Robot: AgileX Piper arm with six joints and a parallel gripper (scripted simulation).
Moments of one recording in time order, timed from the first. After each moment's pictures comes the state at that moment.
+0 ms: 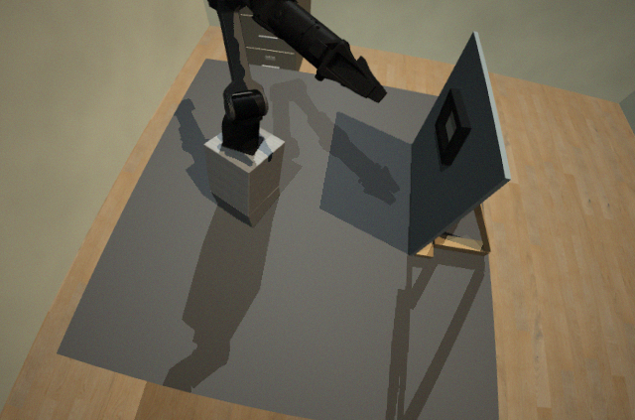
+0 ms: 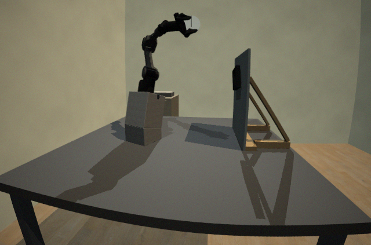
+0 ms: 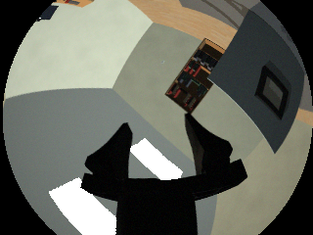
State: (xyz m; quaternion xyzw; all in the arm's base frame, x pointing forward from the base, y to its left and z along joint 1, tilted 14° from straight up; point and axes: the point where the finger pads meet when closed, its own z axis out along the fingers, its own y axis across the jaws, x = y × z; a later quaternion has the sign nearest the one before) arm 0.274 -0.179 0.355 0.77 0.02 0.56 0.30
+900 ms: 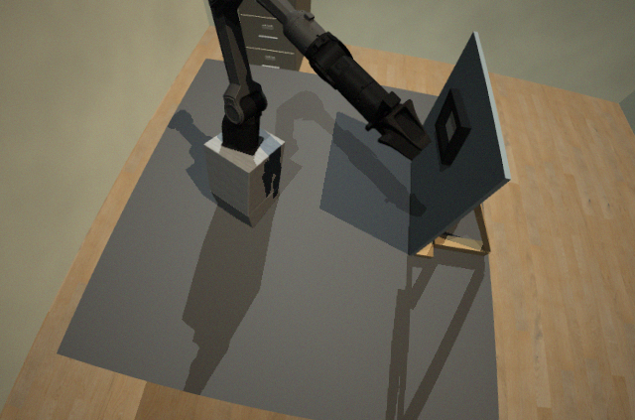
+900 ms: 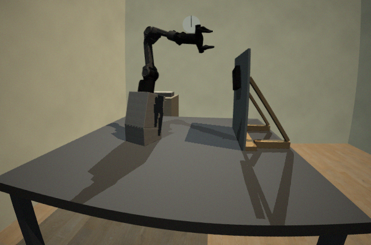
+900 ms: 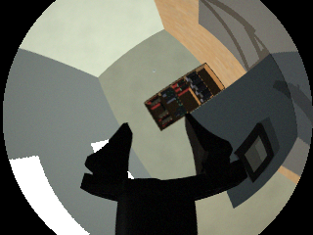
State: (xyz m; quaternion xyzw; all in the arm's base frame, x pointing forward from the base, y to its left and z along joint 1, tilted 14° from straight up) arm 0.376 -0.171 0.280 0.77 0.17 0.47 0.41
